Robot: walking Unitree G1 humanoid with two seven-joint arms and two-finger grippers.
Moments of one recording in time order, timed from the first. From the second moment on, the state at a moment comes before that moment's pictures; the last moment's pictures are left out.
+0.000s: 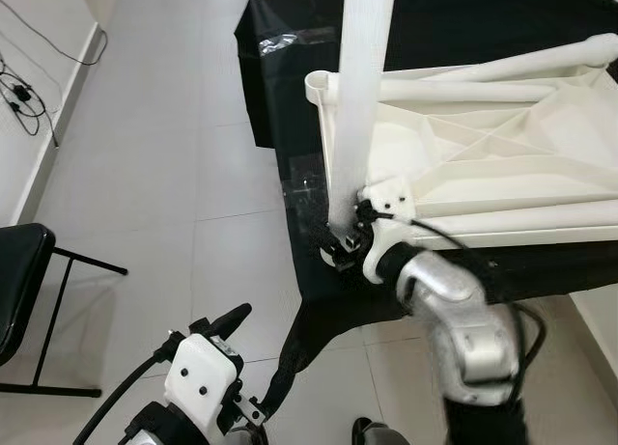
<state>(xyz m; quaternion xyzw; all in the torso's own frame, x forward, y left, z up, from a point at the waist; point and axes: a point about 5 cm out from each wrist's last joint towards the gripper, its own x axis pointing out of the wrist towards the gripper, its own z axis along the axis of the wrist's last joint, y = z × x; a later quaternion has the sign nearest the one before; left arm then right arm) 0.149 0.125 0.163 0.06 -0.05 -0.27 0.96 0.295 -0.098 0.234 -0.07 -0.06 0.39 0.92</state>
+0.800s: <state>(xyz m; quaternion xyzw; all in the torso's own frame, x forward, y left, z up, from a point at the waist) 0.135 0.123 0.163 0.05 -0.04 -0.26 0.96 0.341 -0.128 0.264 -0.13 -0.06 0.64 0.75</state>
